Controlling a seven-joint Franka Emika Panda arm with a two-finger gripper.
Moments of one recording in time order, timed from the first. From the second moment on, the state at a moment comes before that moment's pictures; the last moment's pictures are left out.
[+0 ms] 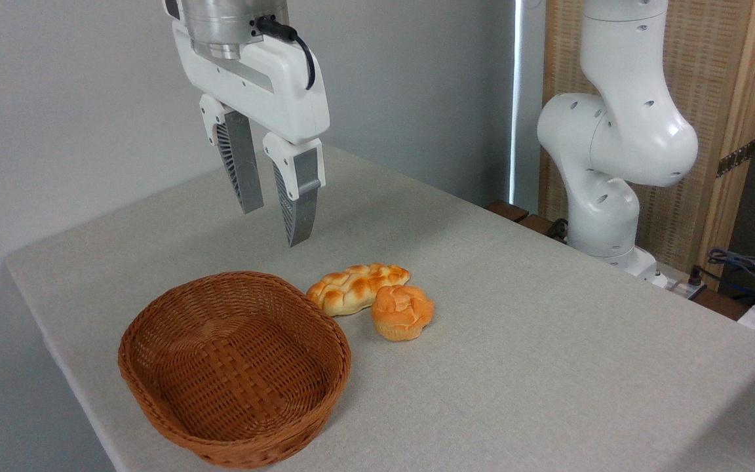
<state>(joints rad) -0.01 0.03 -0.02 -1.53 -0.10 1.59 0.72</state>
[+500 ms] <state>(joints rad) -0.01 0.03 -0.03 -1.53 -0.10 1.59 0.72</state>
